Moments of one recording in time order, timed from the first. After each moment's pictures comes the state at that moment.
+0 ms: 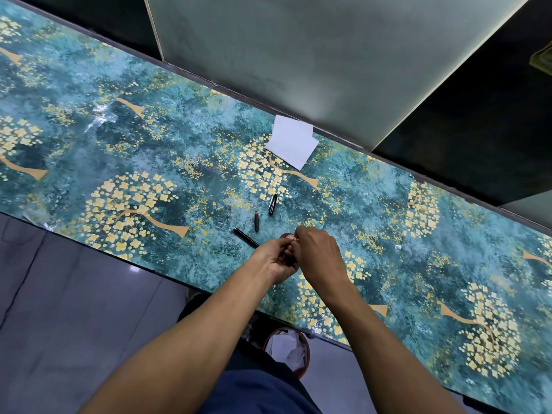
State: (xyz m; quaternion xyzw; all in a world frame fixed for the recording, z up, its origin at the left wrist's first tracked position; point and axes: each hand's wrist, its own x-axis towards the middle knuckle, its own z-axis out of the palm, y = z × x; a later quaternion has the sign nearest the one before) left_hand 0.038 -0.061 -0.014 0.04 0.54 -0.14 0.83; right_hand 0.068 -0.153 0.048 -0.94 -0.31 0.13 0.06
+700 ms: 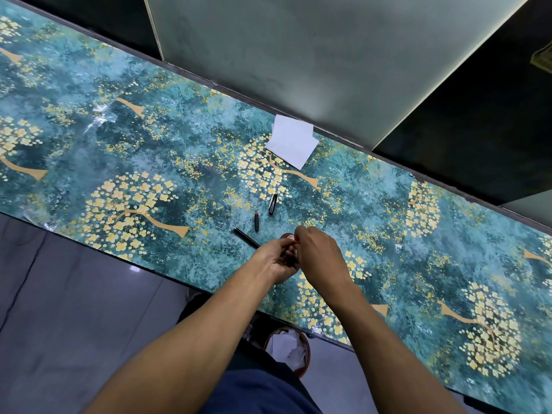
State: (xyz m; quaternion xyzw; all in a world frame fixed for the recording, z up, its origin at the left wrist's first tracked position) left_hand 0.039 -0.063 -0.014 0.06 0.54 -0.15 0.83; right_hand 0.070 -0.157 0.051 -0.93 -0.33 0.16 0.05
